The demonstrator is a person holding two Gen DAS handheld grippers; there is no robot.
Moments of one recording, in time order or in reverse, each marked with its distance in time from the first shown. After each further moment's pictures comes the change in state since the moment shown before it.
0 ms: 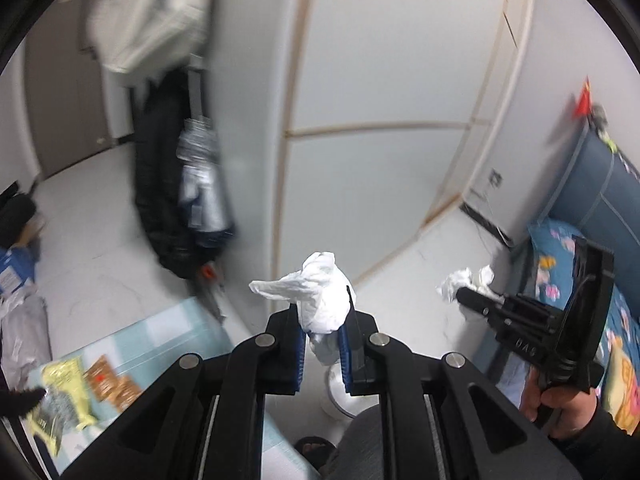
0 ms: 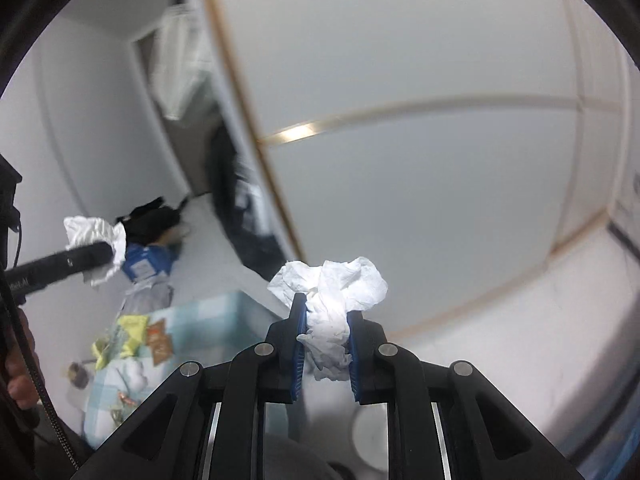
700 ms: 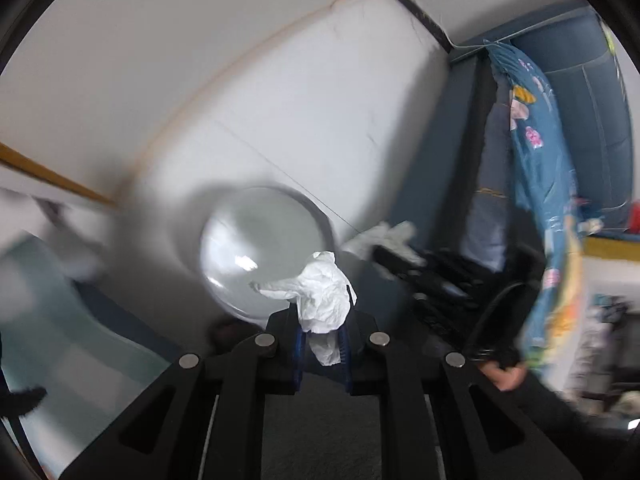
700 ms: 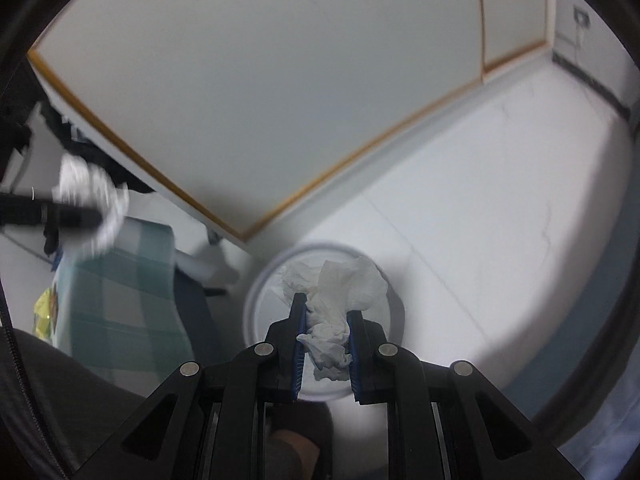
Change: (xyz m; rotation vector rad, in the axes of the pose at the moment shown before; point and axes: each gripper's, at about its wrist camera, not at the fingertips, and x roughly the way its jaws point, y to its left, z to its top) left arm 0.255 -0.072 -0.051 0.042 0.887 -0.395; right arm 0.119 -0.152 -0.156 0.330 0.376 -0.147
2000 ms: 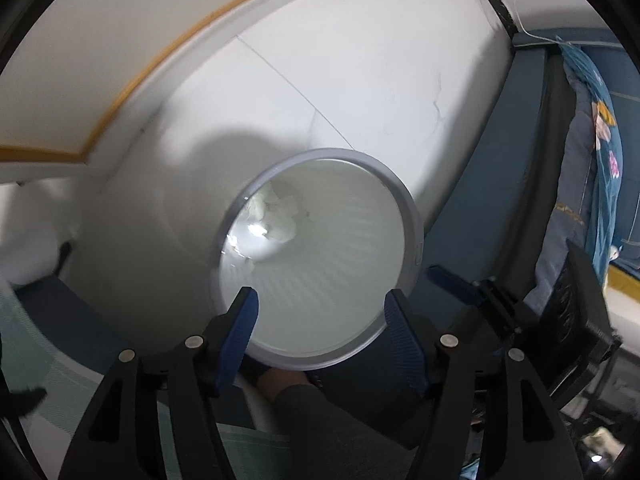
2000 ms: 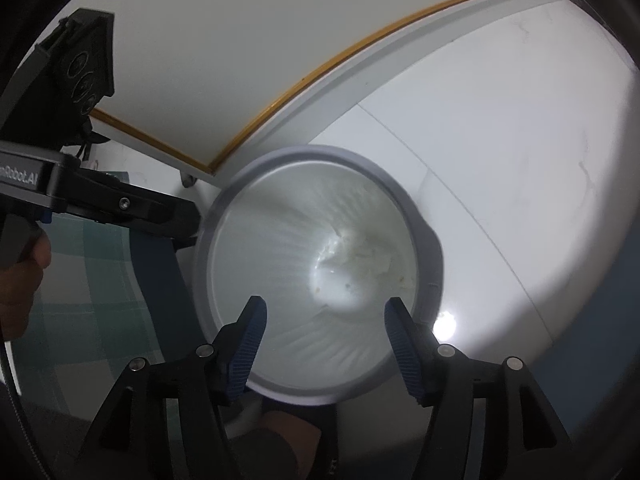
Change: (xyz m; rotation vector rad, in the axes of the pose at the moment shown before) left arm 0.110 0.054 0.037 -0.095 0.162 0.067; right arm 0.091 -0.037 -0.017 0.033 0.216 -0.010
